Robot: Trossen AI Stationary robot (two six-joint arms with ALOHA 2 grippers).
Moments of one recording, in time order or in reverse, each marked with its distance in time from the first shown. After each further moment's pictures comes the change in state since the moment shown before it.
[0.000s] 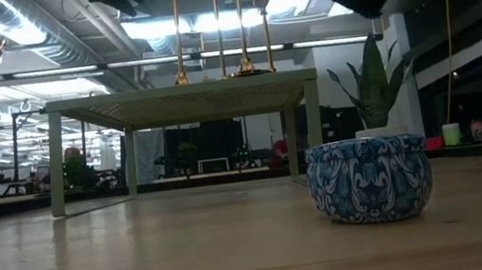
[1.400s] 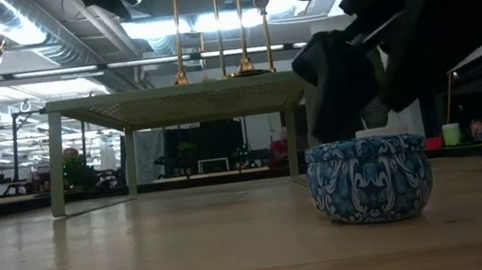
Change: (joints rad) left arm 0.000 0.000 0.000 -0.076 0.053 -0.025; right arm 0.029 0.312 0.000 0.131 0.118 -0.303
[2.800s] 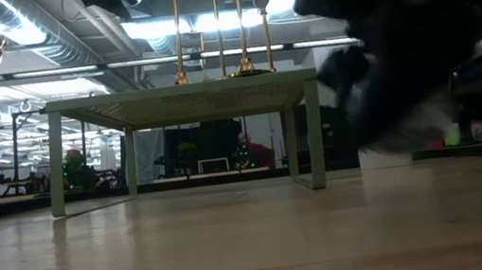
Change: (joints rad) left arm 0.000 0.000 0.000 0.001 -0.001 -0.010; right arm 0.001 -0.002 0.000 -0.114 0.187 0.177
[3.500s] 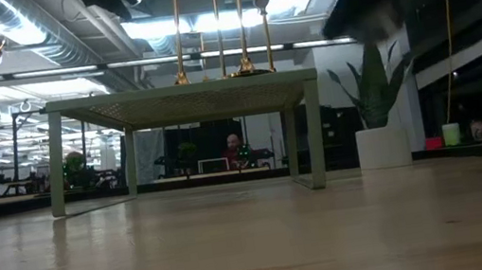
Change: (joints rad) left arm 0.000 0.000 0.000 0.000 0.006 0.011; right arm 0.017 -0.342 0.000 -0.345 0.520 0.166
